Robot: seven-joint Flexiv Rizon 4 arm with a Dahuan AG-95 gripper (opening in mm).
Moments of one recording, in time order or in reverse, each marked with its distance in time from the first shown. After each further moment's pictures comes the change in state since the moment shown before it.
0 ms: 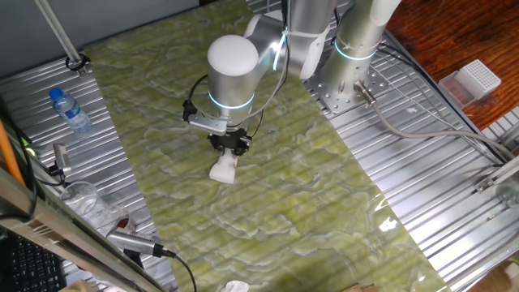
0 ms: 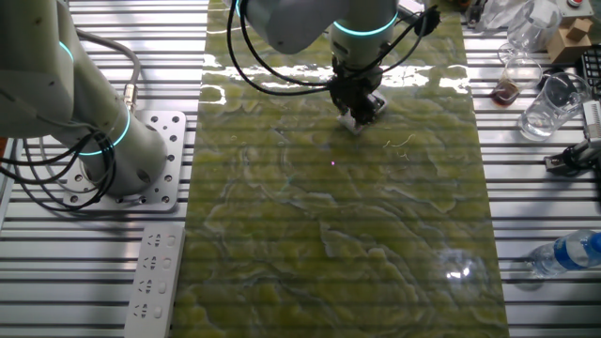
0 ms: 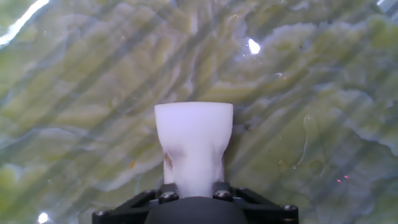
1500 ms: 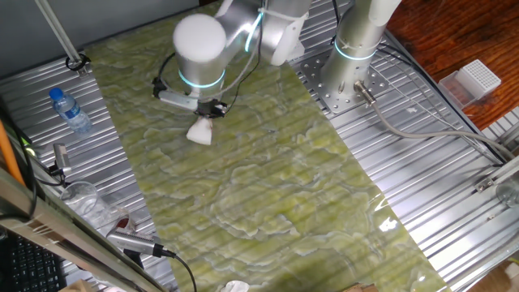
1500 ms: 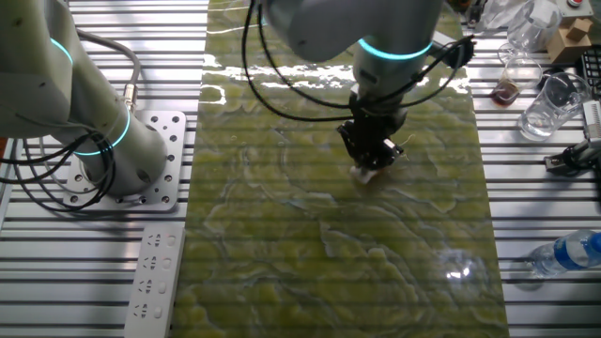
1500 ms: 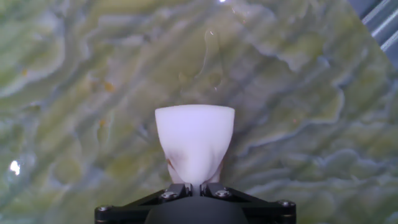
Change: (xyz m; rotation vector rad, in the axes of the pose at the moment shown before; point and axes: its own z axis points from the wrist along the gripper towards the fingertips) arm 0.084 -0.099 -0.031 0.081 0.236 -0.031
